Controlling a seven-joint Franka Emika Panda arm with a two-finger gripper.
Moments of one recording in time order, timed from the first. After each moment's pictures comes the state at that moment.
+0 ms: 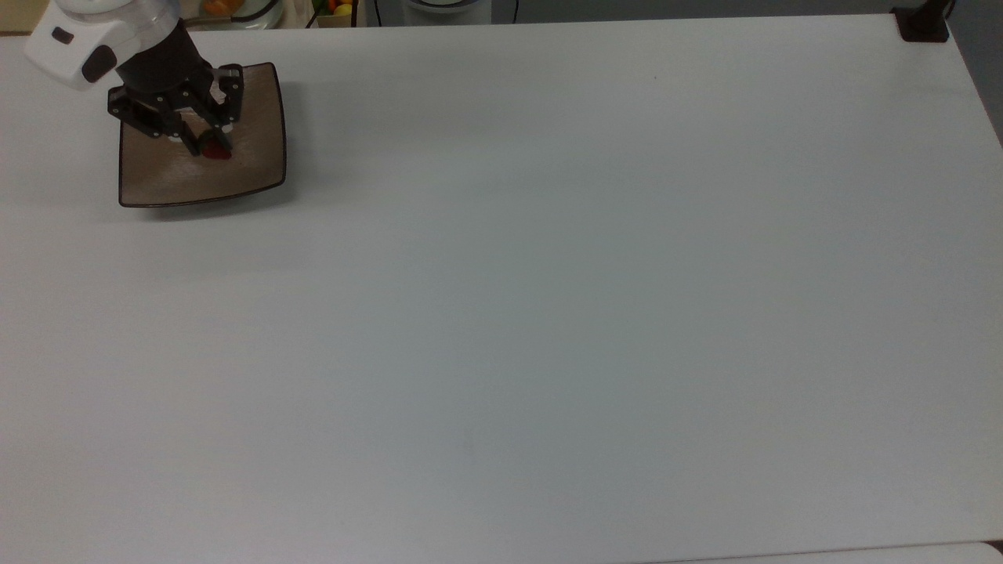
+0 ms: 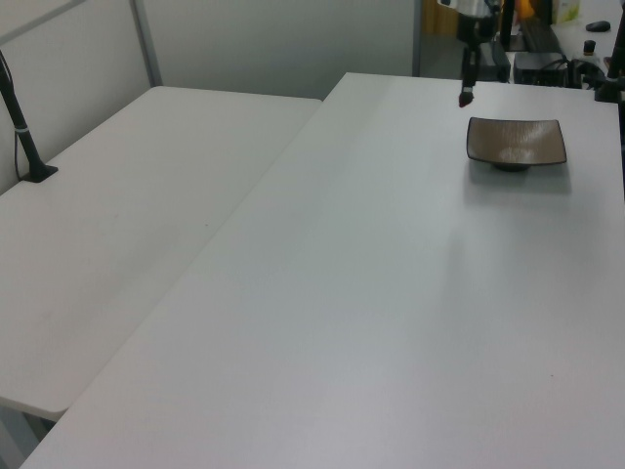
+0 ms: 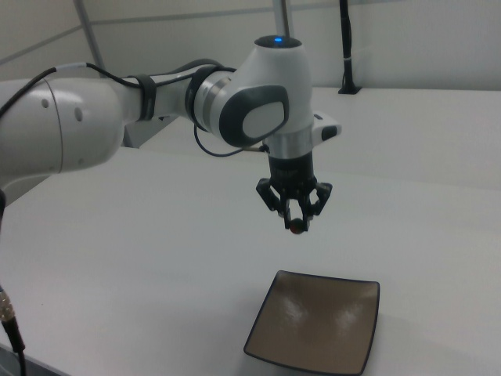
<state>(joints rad) -0.22 0.24 -0.09 -1.63 0.08 1.89 -0.65</state>
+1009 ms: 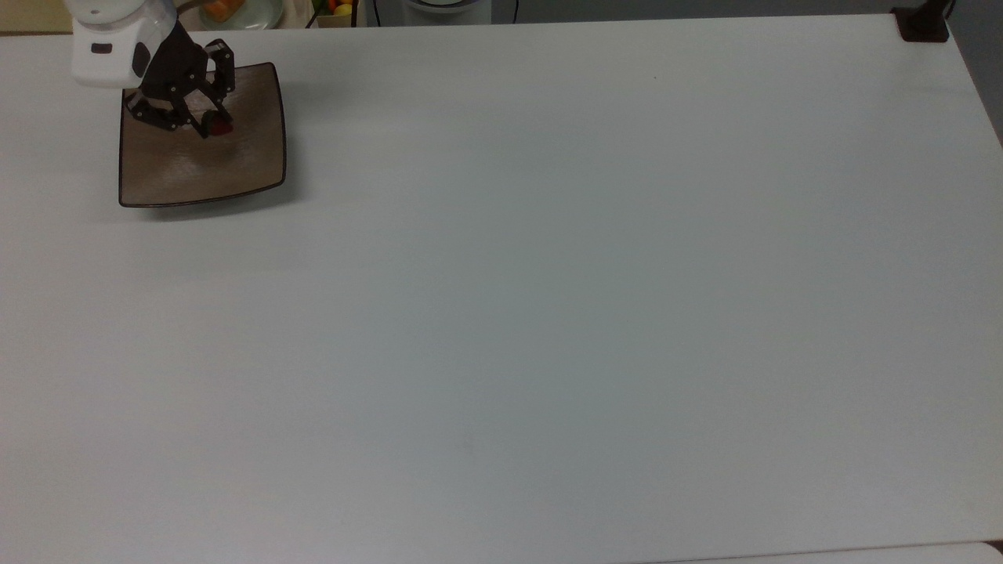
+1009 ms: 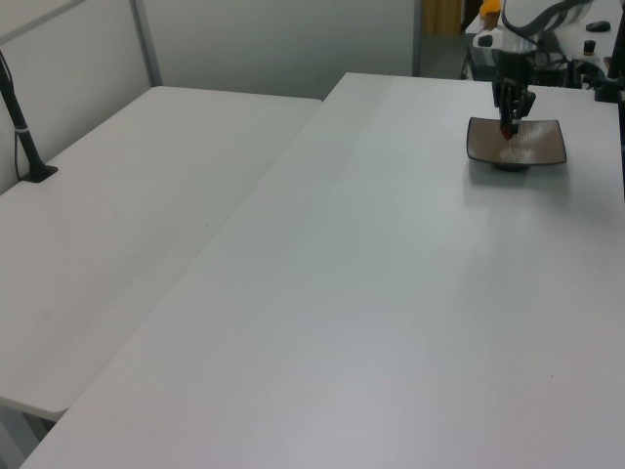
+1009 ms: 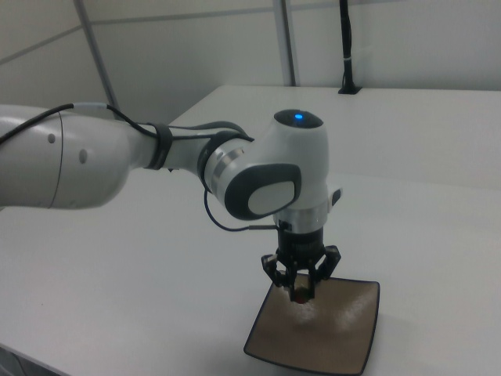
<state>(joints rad) -0.33 0.17 -0.09 -1.93 0.08 2.04 -1.24</state>
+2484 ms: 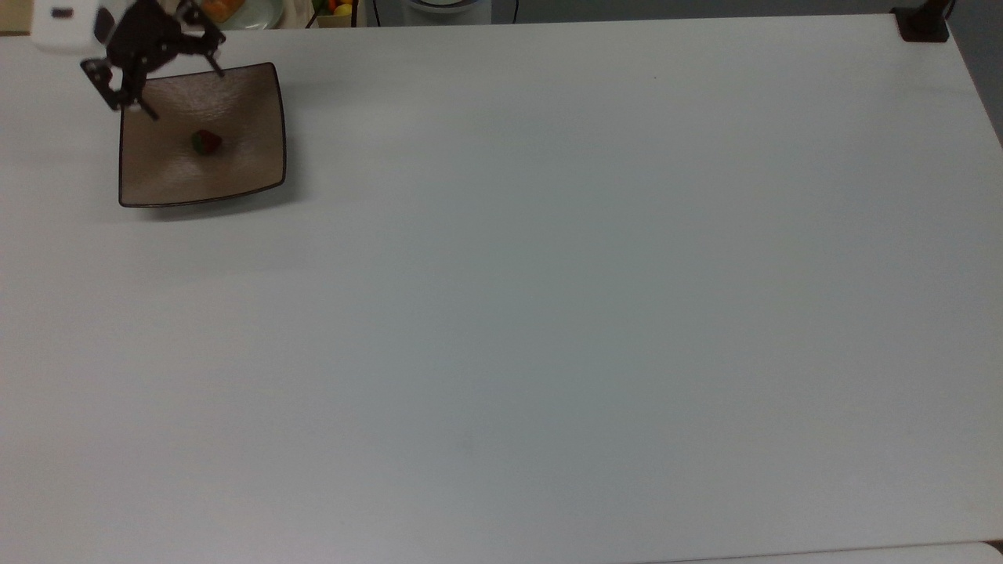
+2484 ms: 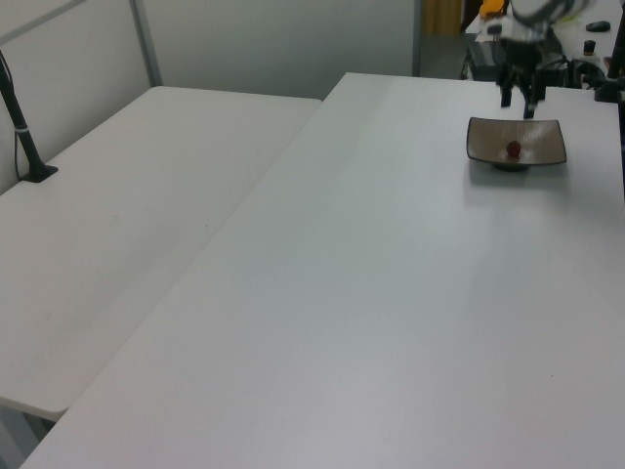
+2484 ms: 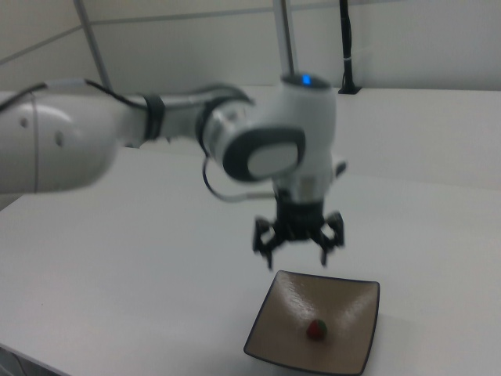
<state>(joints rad) -0.31 0.15 -0.15 -1.81 0.10 1.85 -1.21</state>
